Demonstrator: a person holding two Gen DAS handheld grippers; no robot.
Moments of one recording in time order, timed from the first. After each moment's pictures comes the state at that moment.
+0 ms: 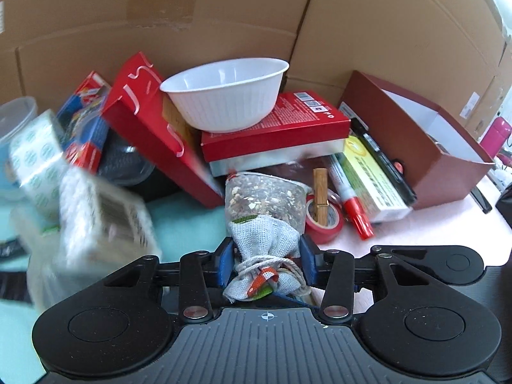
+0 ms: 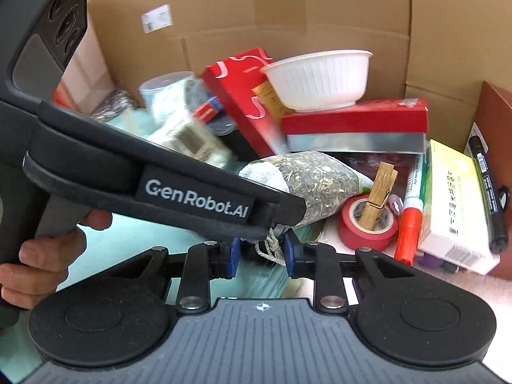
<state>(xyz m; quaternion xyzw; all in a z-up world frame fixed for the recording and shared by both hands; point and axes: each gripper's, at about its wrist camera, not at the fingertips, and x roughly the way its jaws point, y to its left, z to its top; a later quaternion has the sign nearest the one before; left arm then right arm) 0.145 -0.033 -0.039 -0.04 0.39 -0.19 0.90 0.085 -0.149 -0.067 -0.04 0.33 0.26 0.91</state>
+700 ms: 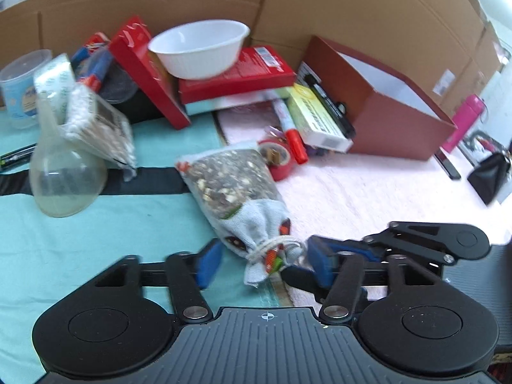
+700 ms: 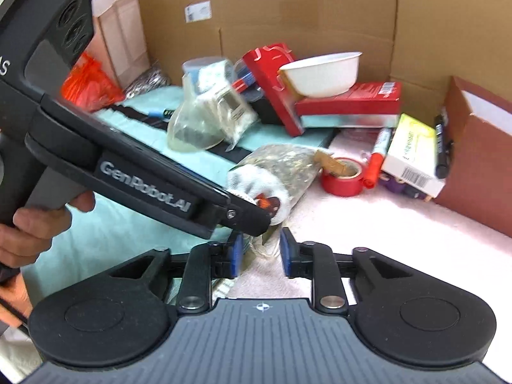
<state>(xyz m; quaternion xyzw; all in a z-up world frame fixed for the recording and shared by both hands) 0.065 -0.044 -0.038 -0.06 0.42 -0.19 0.89 -0.002 -0.182 -0.055 -0.07 0.31 0.26 0.91</state>
